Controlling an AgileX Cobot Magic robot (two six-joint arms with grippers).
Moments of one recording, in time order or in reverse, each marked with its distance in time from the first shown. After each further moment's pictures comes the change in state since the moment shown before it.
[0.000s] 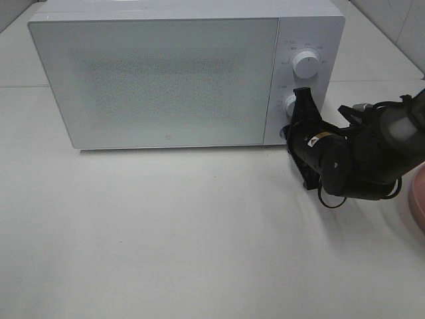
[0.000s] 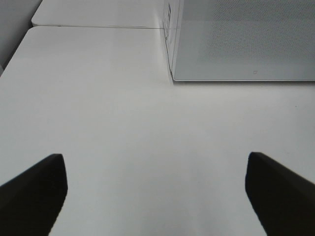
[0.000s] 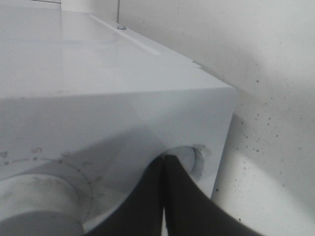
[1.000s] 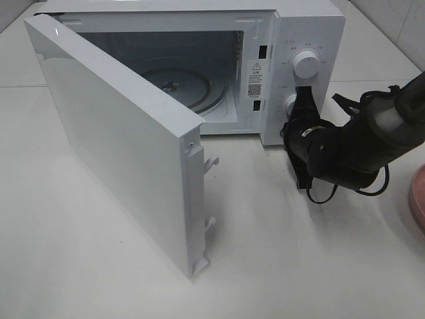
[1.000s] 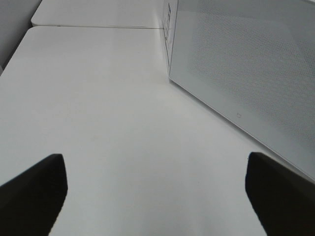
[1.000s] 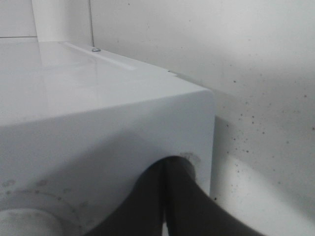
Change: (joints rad) left arm 0.000 0.000 0.000 -0.002 0.000 0.000; right arm 0.032 0.002 -0.072 0.199 0.107 -0.045
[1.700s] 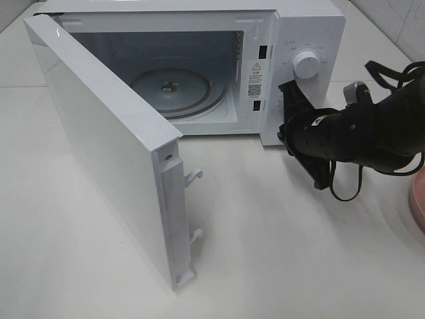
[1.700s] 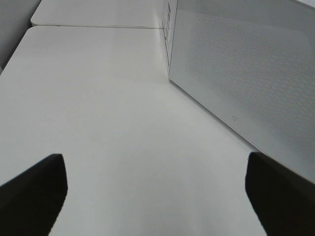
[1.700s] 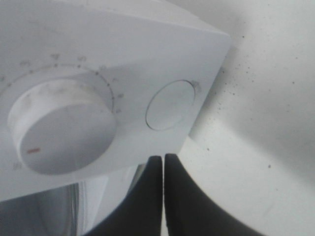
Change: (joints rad) left arm 0.000 0.000 0.000 0.000 0.000 0.000; right arm -0.001 -0.205 0.091 -0.095 0.307 -0.270
